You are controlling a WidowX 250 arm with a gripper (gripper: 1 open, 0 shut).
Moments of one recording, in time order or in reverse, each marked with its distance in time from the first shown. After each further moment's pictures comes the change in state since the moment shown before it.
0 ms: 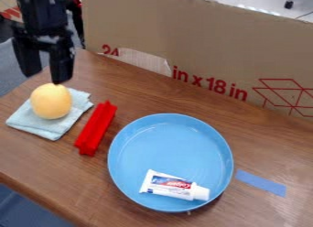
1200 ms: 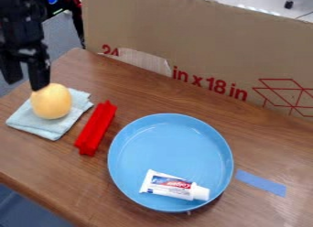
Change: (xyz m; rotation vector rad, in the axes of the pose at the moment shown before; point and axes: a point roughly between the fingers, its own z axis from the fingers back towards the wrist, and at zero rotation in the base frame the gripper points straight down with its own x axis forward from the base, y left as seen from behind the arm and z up) arm 0.008 0.049 -0.023 0.007 -0.028 -0.004
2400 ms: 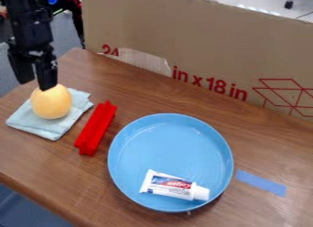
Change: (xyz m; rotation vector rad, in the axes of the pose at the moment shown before) arm 0.022 0.012 -0.014 -0.041 0.000 -0.100
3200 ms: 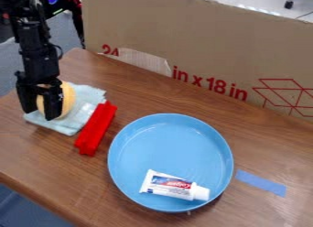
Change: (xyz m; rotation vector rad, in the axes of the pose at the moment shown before) arm 0.028 0.013 -0.053 0.075 0.010 0.017
